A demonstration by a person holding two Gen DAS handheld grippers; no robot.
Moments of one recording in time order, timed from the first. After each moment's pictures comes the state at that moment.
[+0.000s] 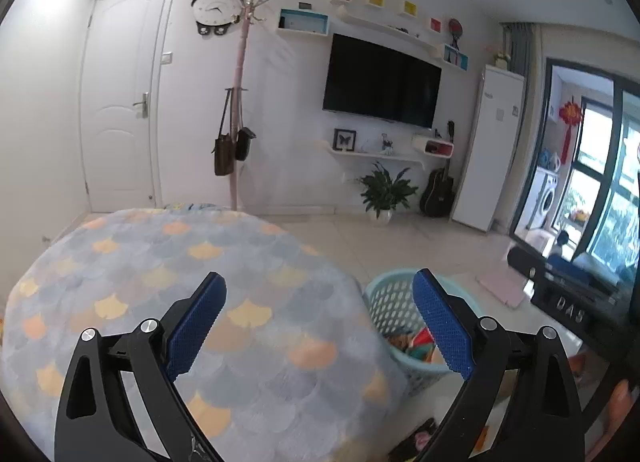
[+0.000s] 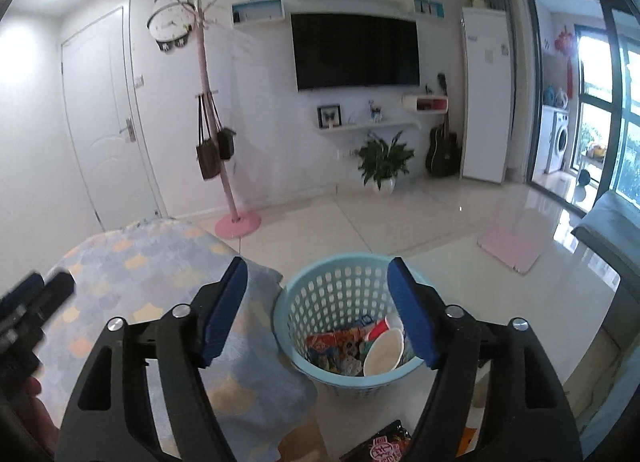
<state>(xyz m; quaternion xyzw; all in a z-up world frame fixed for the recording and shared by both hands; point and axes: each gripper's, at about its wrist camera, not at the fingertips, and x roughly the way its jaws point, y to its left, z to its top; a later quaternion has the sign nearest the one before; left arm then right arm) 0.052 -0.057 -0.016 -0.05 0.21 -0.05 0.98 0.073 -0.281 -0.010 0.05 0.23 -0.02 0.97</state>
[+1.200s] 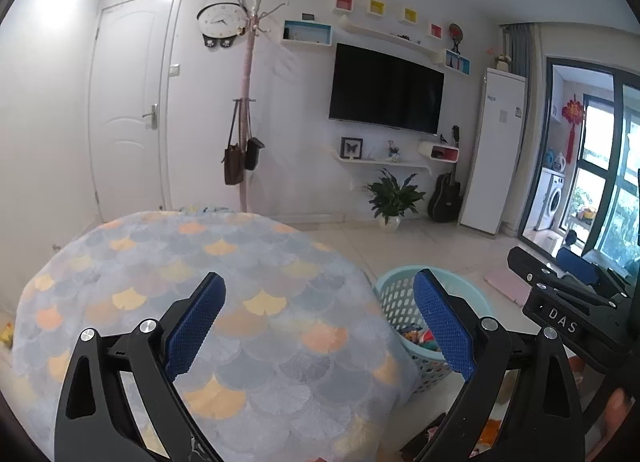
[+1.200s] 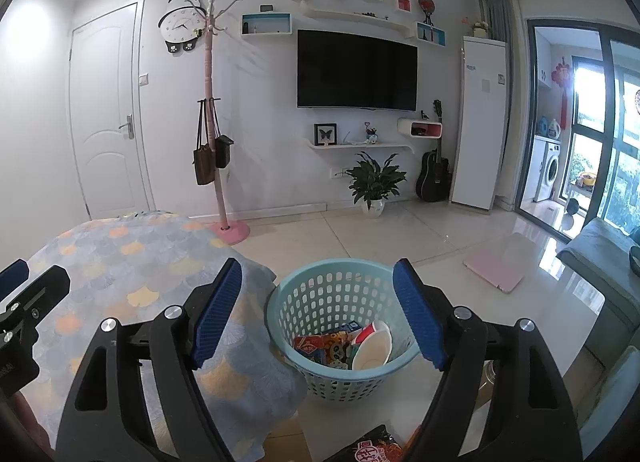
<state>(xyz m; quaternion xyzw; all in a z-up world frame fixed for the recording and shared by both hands) 0.020 -0.053 -0.023 -0.04 0.18 -0.03 0.98 0.044 -0.264 -0.026 0.01 0.20 -0.03 0.98</state>
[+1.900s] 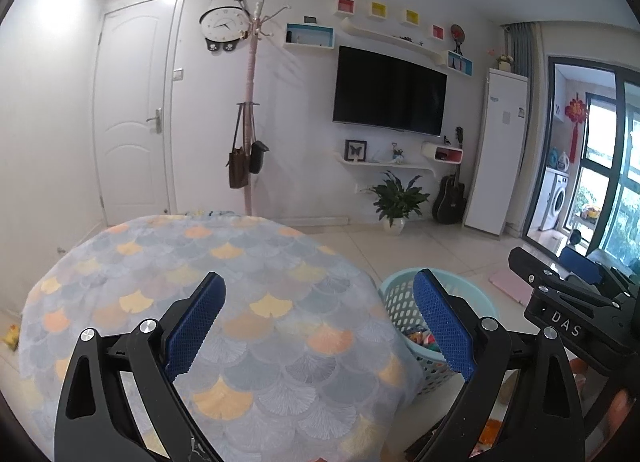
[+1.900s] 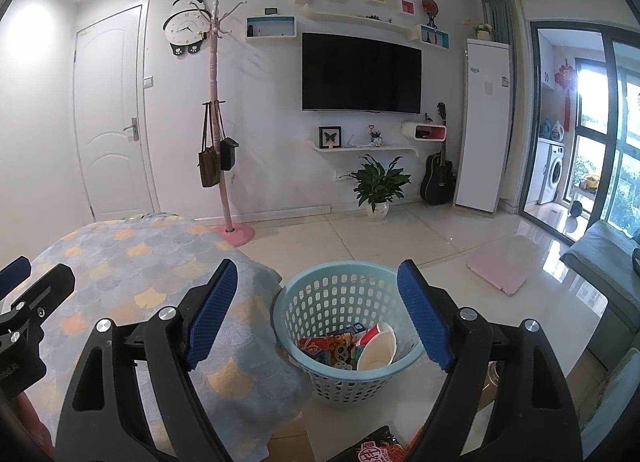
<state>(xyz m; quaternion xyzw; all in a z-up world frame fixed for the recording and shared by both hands) 0.016 -0.056 -0.020 -0.04 0.18 -0.02 0.98 0.040 -0.259 -0.022 0.01 0.19 -0.02 0.98</state>
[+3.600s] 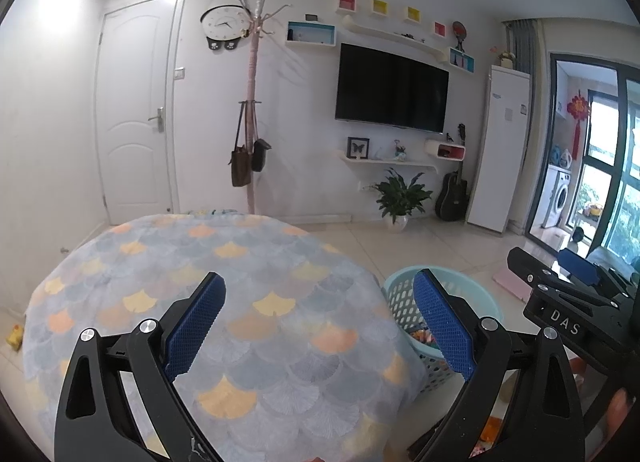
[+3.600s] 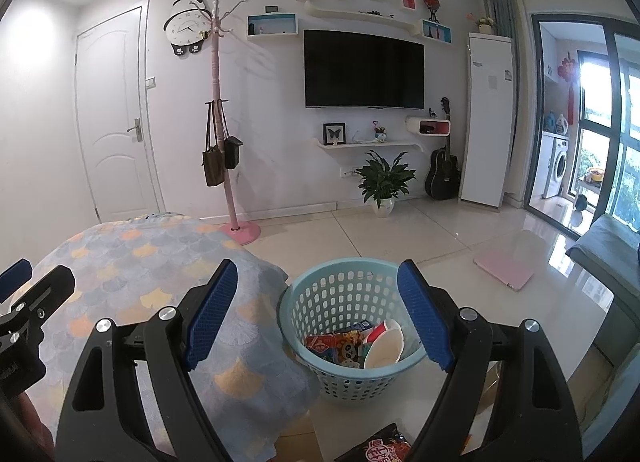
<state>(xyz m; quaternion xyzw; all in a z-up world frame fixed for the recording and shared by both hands) 0.016 -0.052 -0.020 -0.03 0.18 -0.02 0.98 0.045 -0.257 -0.022 0.02 0.20 -0.02 0.98</state>
